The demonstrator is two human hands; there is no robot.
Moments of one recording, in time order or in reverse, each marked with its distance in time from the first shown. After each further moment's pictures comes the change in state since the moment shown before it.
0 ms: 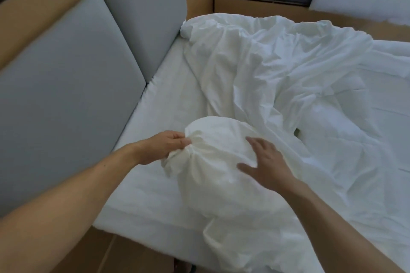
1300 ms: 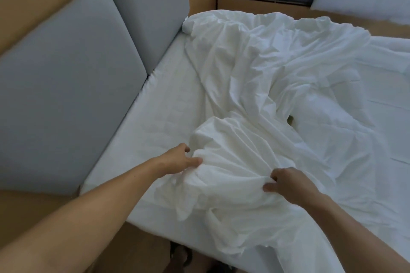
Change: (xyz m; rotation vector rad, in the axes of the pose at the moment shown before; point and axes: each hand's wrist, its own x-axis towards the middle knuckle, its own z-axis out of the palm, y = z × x) left_hand 0.001 -0.047 0.095 0.237 0.177 -0.288; right_hand -0.073 0.083 0.037 -0.032 -0.175 0.185
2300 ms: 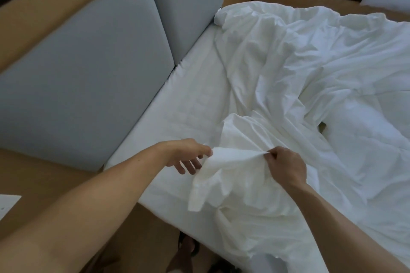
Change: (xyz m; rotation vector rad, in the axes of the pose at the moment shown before) left_hand -0.012 0.002 -0.026 -0.134 -0.167 -0.185; right_hand 0.049 -0.075 -0.003 0.215 0.342 0.029
